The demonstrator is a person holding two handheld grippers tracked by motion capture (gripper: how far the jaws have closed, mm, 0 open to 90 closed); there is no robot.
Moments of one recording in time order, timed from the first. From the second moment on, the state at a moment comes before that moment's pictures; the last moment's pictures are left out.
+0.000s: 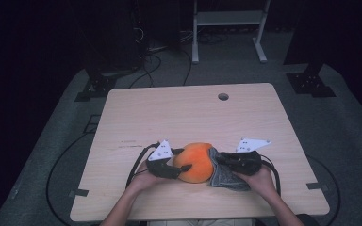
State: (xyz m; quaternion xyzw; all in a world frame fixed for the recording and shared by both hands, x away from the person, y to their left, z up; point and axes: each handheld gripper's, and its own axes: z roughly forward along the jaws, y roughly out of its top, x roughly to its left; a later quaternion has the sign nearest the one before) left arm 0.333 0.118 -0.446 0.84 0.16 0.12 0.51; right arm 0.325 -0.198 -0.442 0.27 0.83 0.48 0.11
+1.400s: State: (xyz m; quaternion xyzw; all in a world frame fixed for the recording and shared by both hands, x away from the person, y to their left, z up) left arm 0.318 0.100 -0.442 0.85 0.14 0.13 0.49; right arm 0.305 -0.168 -0.415 0.20 0.82 0.53 0.10
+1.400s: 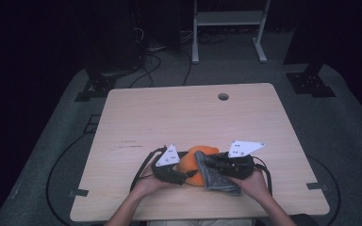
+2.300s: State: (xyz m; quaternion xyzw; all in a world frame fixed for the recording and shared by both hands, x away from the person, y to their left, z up) left arm 0.325 0.108 -0.437 0.84 0.13 0.06 0.53; right arm 0.302 -0.163 -0.418 0.19 0.82 0.53 0.10
